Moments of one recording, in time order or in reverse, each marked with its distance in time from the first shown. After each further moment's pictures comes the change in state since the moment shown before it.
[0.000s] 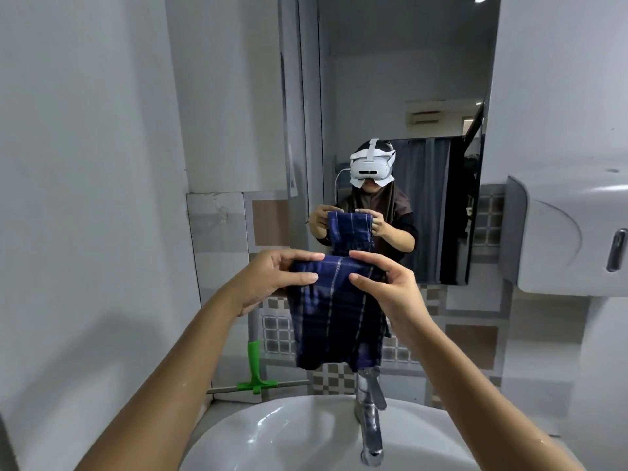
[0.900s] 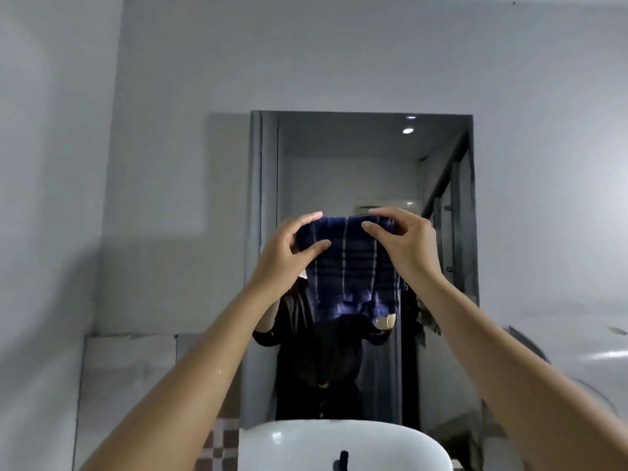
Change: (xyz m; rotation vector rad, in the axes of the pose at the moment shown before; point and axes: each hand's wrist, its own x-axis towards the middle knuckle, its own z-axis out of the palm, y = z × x) left_hand 0.246 0.115 -0.058 0.217 0.316 0.703; right_hand 0.254 -0.151 -0.034 -0.565 0.421 -0.571
